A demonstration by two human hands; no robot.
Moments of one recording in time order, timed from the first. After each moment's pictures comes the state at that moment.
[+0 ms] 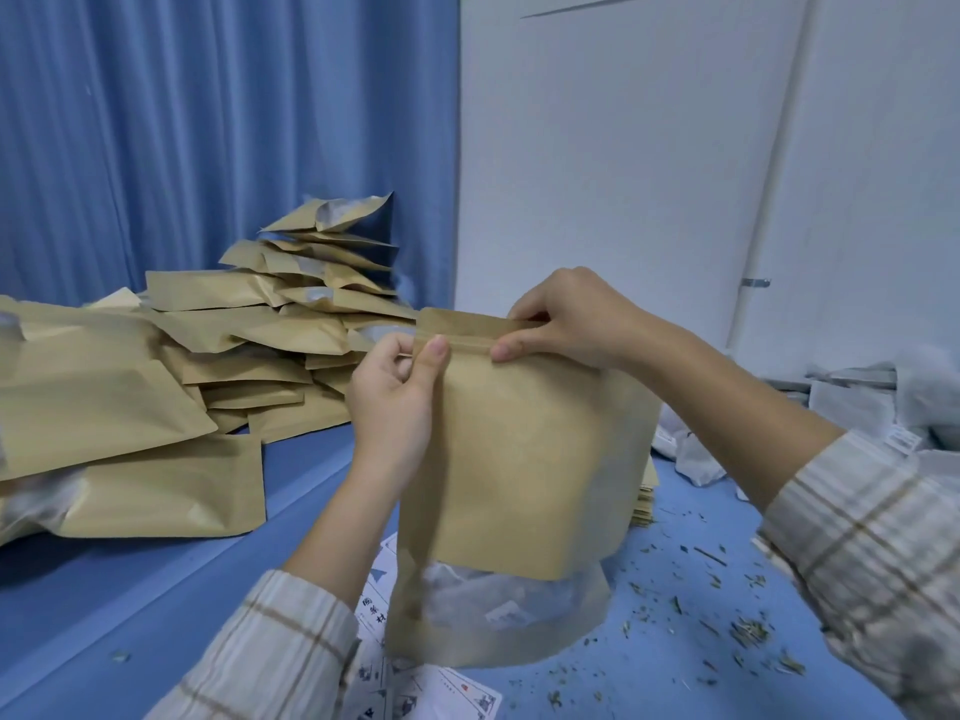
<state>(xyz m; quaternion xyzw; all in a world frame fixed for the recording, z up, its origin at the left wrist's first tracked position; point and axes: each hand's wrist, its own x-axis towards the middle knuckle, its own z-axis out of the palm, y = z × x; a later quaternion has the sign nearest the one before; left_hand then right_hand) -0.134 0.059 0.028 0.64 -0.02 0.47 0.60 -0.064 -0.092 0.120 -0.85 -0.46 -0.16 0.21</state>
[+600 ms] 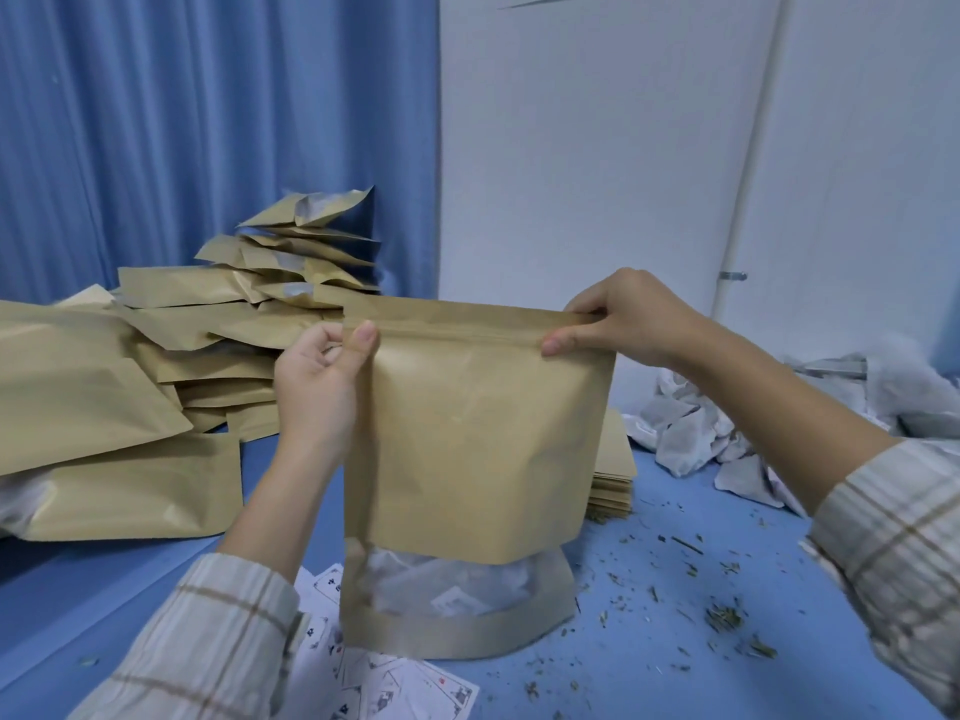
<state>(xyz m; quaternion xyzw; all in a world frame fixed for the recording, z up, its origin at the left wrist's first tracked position) -0.129 0.087 0.030 0.61 0.01 0.48 0.63 -0.049 -0.150 0.111 -0.87 -0.39 -0.16 0.25</state>
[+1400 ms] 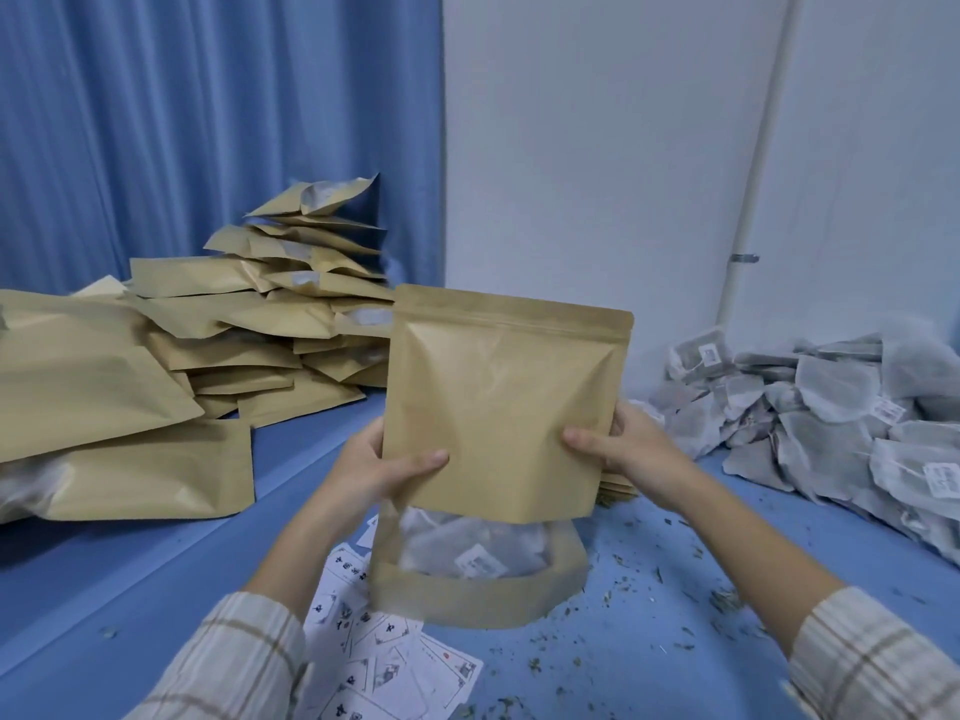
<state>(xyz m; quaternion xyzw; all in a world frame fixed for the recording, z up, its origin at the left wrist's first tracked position) -0.131 0.094 -0.050 0.71 0.03 0.14 0.69 -0.035 -0.172 -0.033 -0.72 -0.27 0.09 0.63</state>
